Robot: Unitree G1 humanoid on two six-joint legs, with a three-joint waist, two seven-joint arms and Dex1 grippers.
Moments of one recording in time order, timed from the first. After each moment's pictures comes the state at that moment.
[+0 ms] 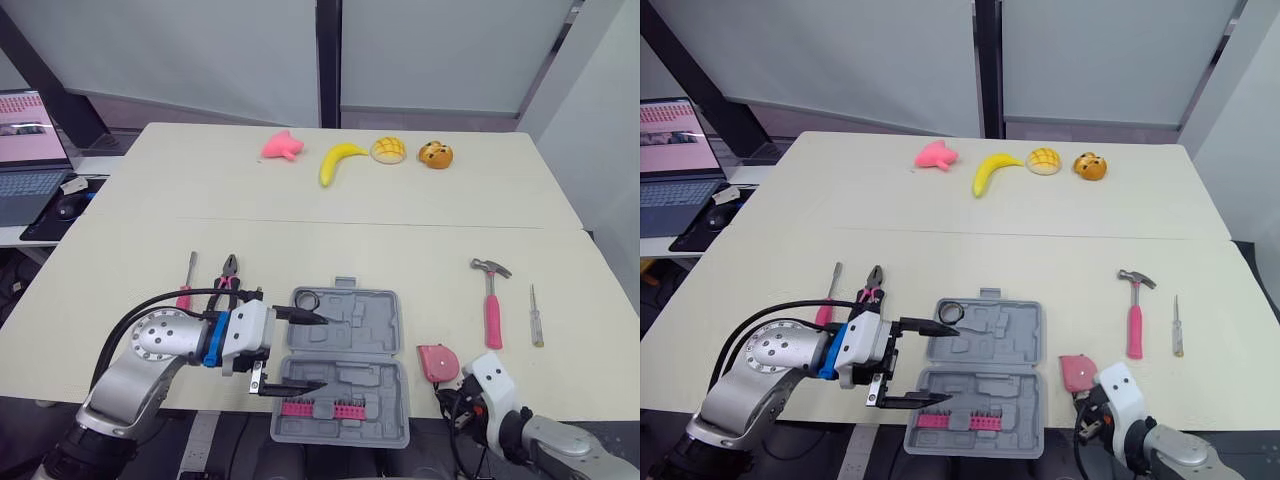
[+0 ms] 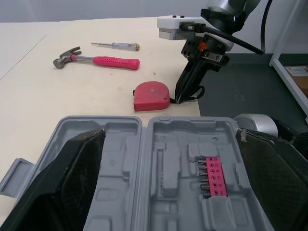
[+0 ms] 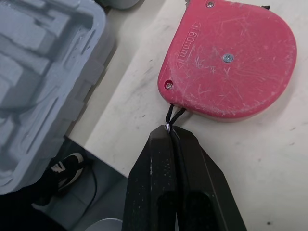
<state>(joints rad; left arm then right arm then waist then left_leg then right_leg) -0.08 0.75 -0.12 -0.35 -0.43 0.13 -1.26 0.46 -0.51 -0.01 -0.70 0.36 0.93 0.45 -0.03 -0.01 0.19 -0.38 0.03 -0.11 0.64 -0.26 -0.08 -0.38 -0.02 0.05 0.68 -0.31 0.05</state>
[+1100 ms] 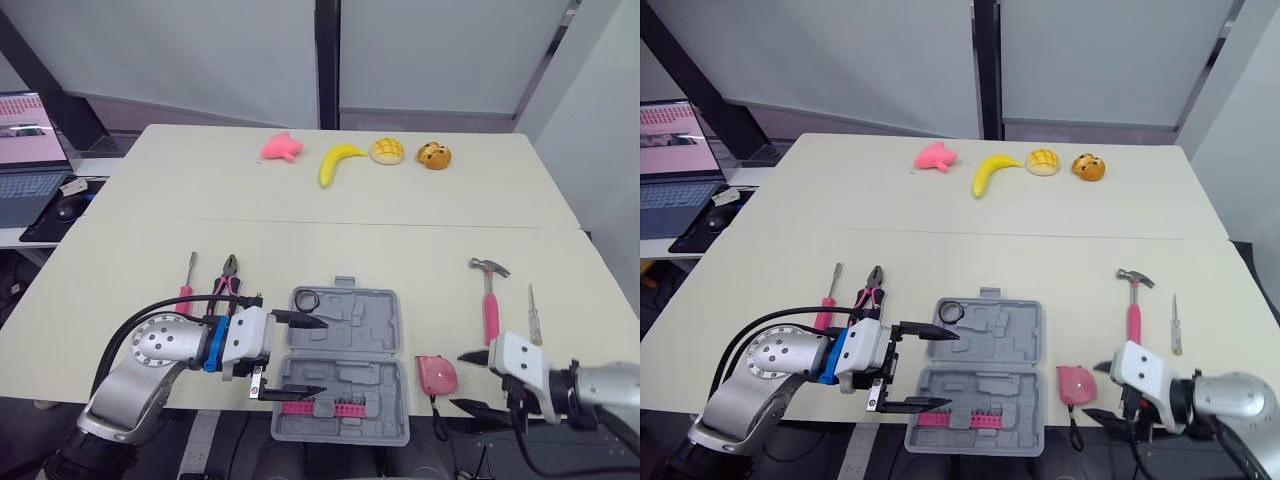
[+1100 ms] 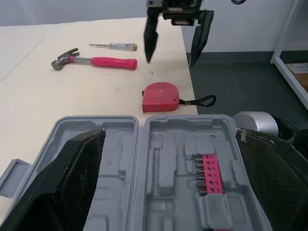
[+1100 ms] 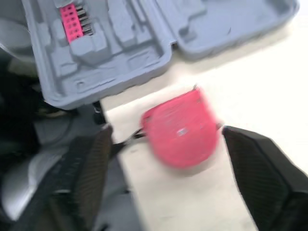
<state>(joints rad) -0.05 0.74 -0.12 -0.35 -0.42 0.09 -1.26 0.21 -0.99 -0.01 -0.43 0.27 0.29 1.04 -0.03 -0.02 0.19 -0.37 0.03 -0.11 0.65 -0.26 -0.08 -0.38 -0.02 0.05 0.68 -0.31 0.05</state>
